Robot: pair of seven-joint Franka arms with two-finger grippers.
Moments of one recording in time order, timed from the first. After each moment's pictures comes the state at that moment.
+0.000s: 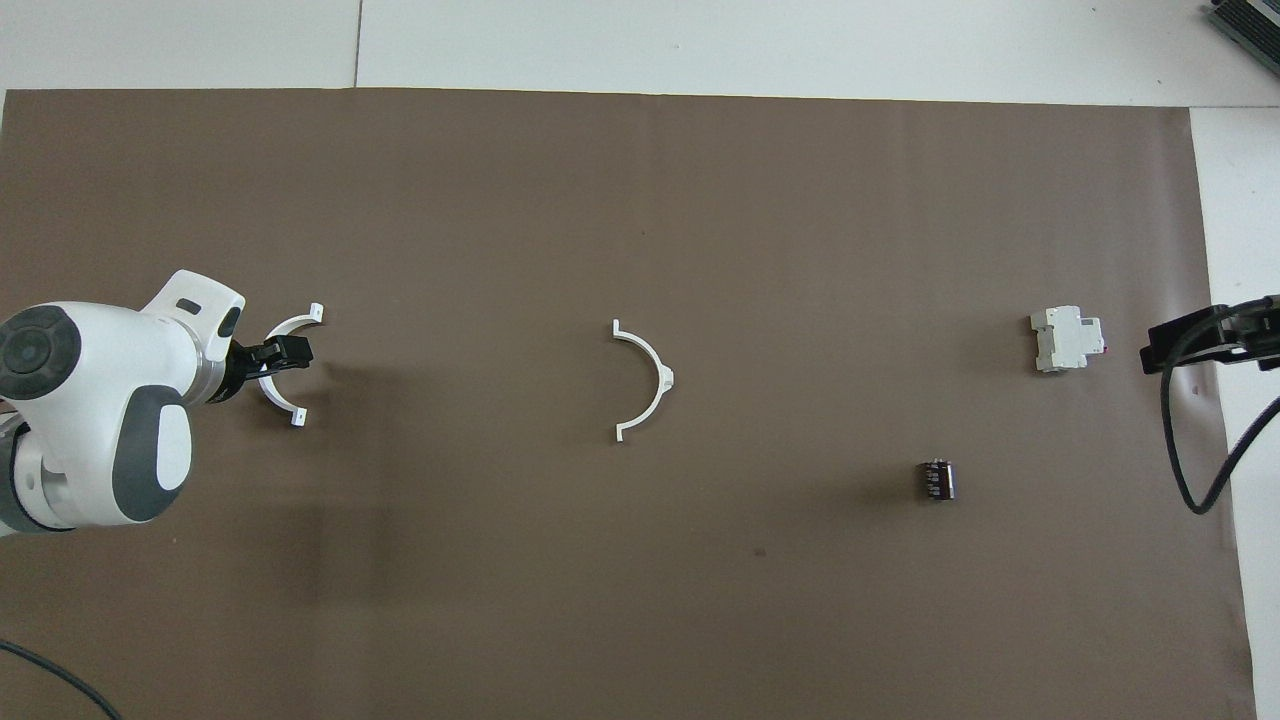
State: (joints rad) left arm -0.04 0.12 0.03 -2.26 0.00 2.50 -0.29; right arm 0.02 -0.01 -0.08 -1.60 -0.04 1.48 -0.05
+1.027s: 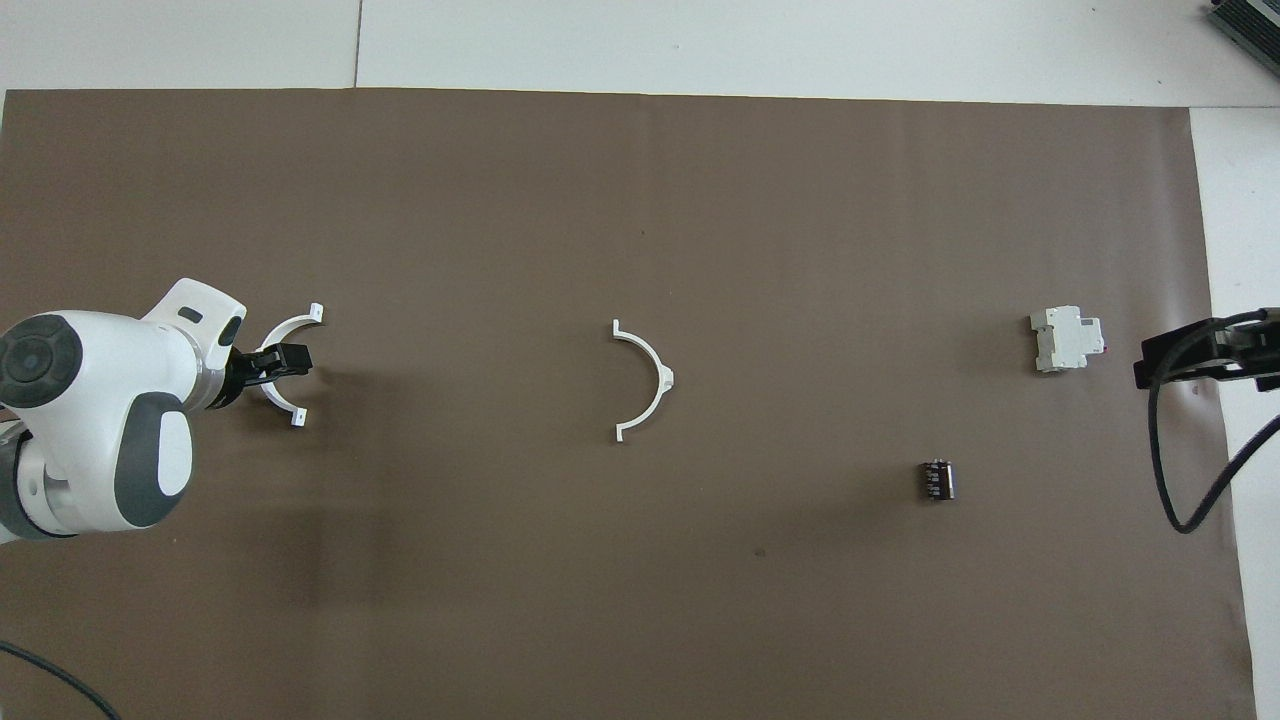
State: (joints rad) left arm -0.03 0.13 0.03 -2.29 0.00 2.52 -0.26; right arm 0.02 -0.04 -0.06 -1.60 -0.03 1.45 0.00
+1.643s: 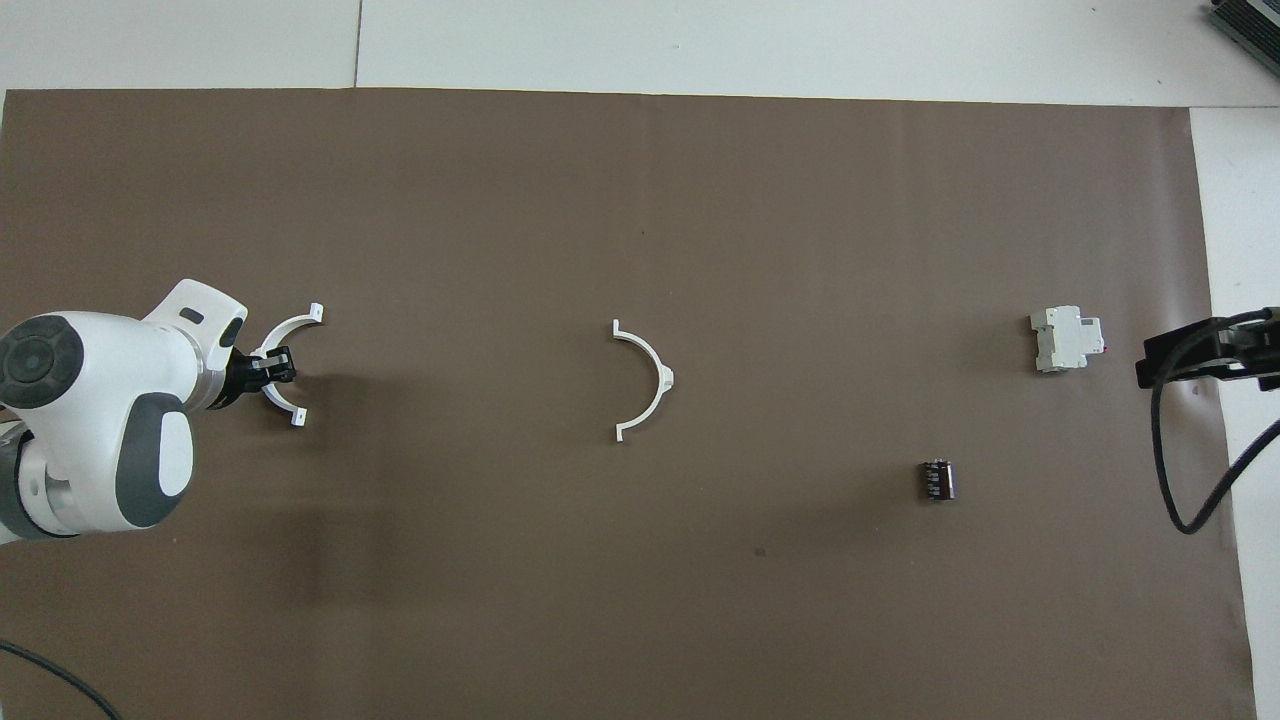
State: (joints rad) left arm -0.03 0.13 0.03 -2.29 0.00 2.52 -0.22; right arm 0.02 -0.04 -0.06 -1.60 -0.03 1.45 0.00
